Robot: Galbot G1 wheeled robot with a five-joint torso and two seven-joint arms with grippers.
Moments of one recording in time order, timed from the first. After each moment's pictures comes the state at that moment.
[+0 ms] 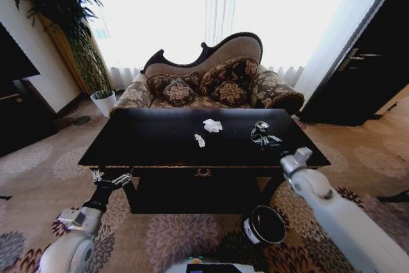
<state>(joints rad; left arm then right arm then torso) 1.75 -1.15 -0.84 -2.19 -0.46 -0.13 0.10 -1.30 0.83 0.56 1.95 0.78 -0.02 0.00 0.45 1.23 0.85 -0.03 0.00</state>
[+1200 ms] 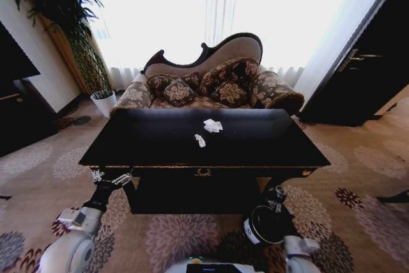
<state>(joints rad) 1.75 -1.15 -0.84 -2.19 -0.46 -0.13 0.10 -1.57 1.35 0.70 1.44 0.43 0.49 -0.16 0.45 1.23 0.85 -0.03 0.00</state>
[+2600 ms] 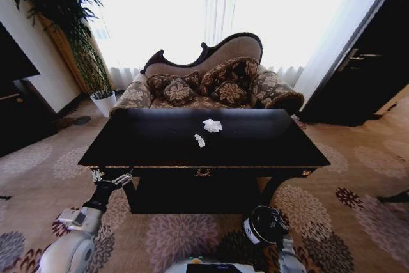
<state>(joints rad) 1.75 -1.15 -0.84 -2.19 -0.46 -0.13 0.10 -1.15 1.28 0.64 0.61 0.16 0.58 -0.01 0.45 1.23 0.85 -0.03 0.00</state>
